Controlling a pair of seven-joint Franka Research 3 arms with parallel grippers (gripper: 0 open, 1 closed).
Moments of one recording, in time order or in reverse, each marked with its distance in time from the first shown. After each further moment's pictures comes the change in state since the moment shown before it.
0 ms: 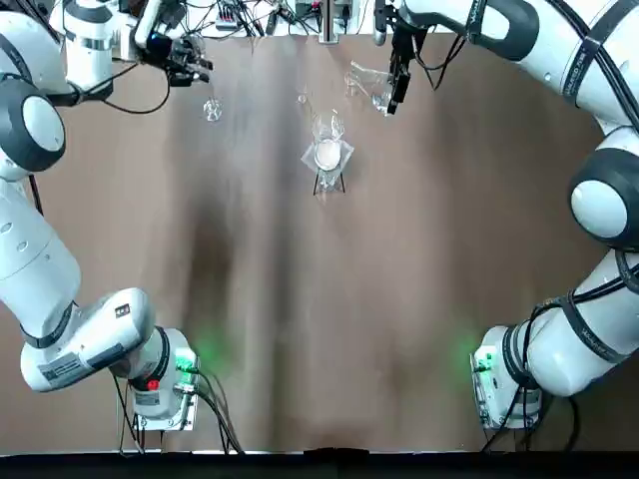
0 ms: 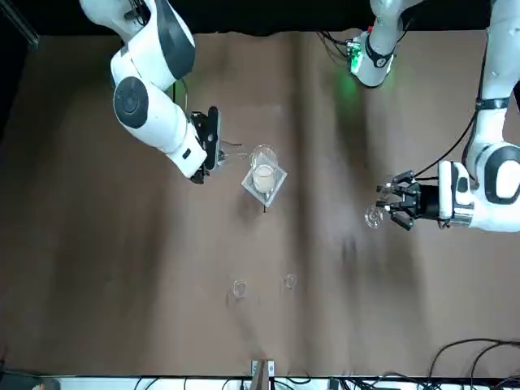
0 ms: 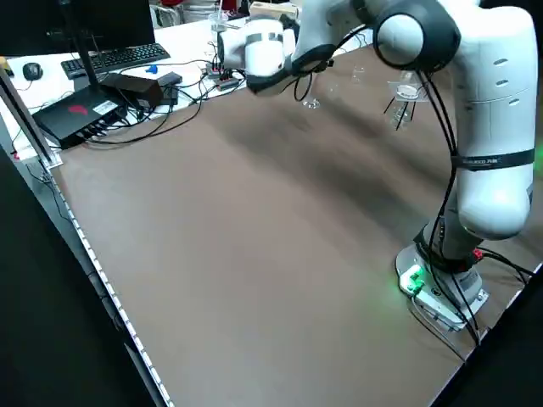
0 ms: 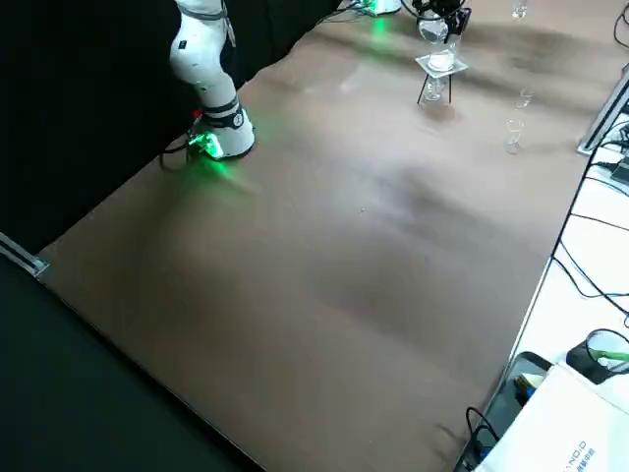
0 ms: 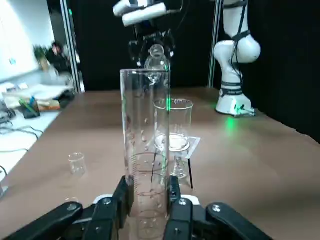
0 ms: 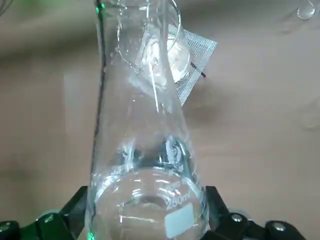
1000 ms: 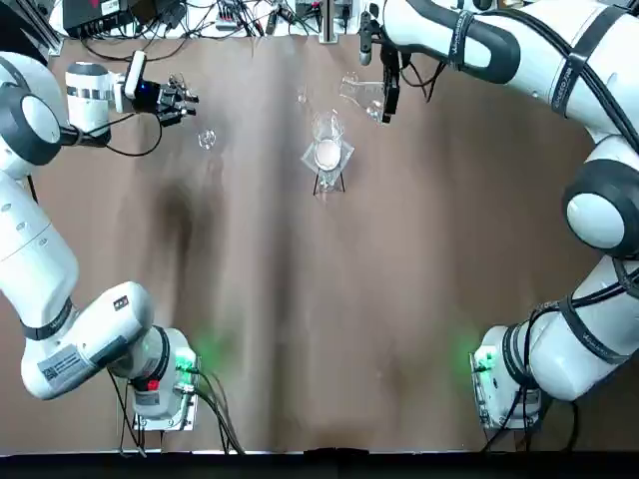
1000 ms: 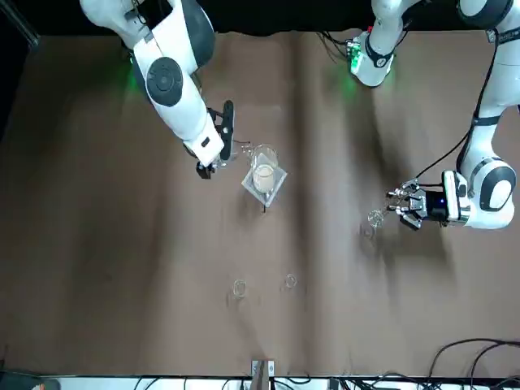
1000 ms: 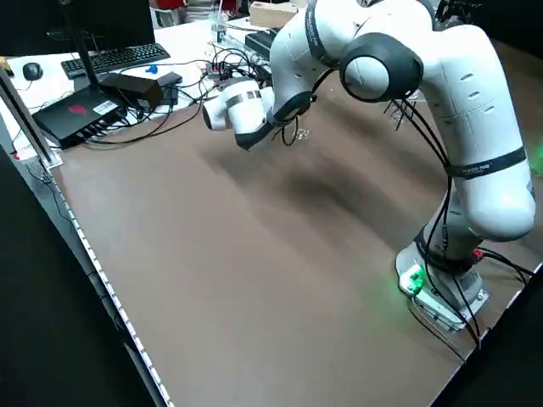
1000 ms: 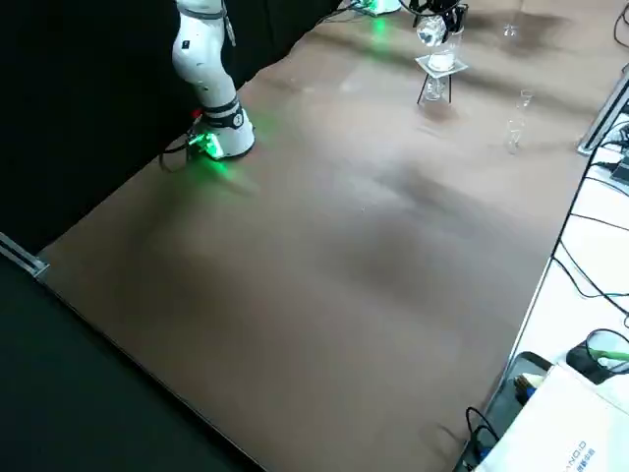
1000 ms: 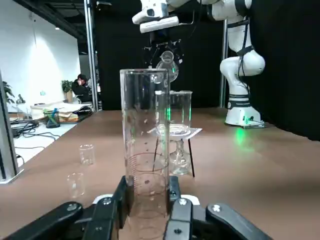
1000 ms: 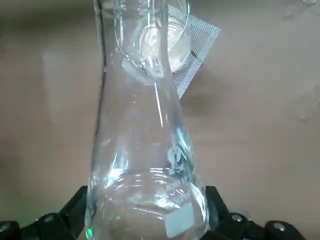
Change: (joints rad) left arm 0.128 0.185 0.020 -0.032 -0.019 -0.054 0.204; right arm 0.081 0.006 0.000 0.000 -0.140 0.017 0.089
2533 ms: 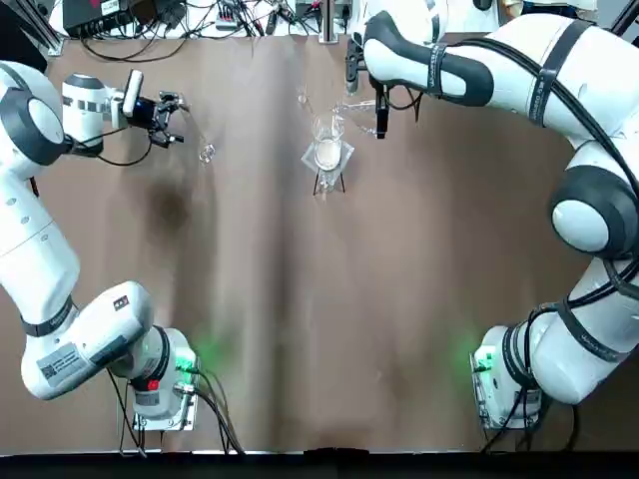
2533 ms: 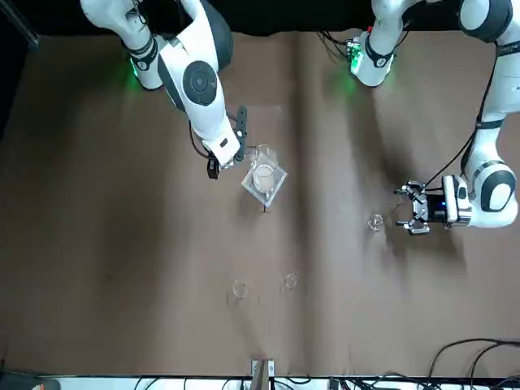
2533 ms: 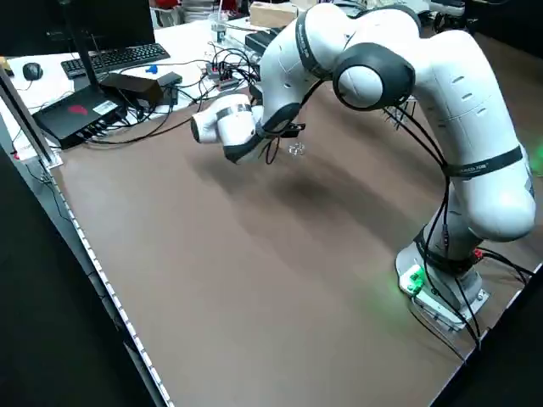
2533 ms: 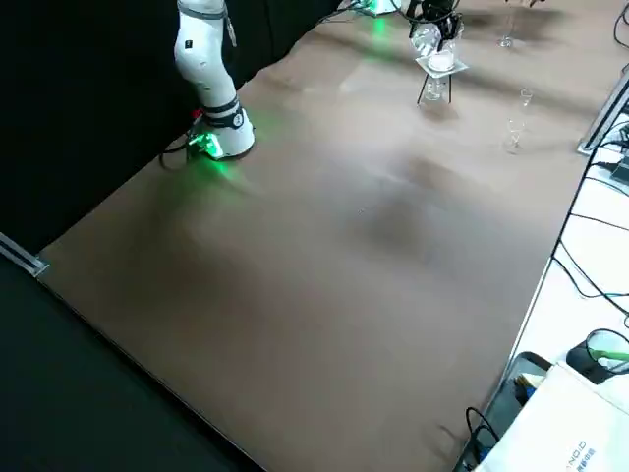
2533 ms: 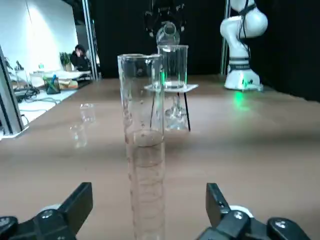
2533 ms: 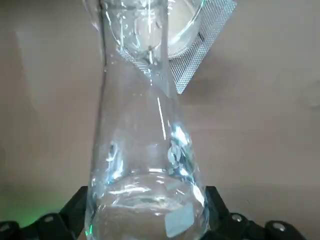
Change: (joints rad) left arm 0.003 0.061 0.063 0.037 0.097 0.068 0.069; right arm 0.074 0.052 0.000 -0.001 -0.126 0.003 0.102
